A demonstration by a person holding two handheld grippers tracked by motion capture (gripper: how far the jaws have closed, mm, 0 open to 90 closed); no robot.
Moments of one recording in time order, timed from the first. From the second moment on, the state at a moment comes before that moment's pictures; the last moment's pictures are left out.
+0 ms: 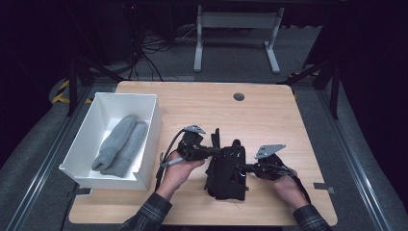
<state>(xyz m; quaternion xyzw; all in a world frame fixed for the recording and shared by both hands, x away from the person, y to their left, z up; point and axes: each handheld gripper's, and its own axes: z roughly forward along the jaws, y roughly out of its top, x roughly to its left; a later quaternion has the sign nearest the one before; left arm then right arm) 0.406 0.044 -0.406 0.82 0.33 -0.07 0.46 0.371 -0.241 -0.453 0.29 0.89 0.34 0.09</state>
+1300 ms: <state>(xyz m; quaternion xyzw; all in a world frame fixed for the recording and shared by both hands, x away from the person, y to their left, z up) 0.401 0.014 -0.430 0.84 0.31 -0.10 0.43 0.370 -0.218 -0.446 0.27 0.88 0.37 0.10</state>
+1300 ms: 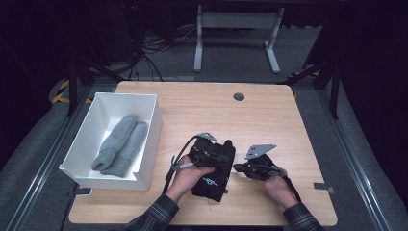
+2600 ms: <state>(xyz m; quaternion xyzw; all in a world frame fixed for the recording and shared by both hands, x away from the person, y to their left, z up) 0.357 0.034 -0.442 0.92 0.27 0.00 0.28 0.391 -0.295 -0.464 0.40 0.83 0.34 0.20</state>
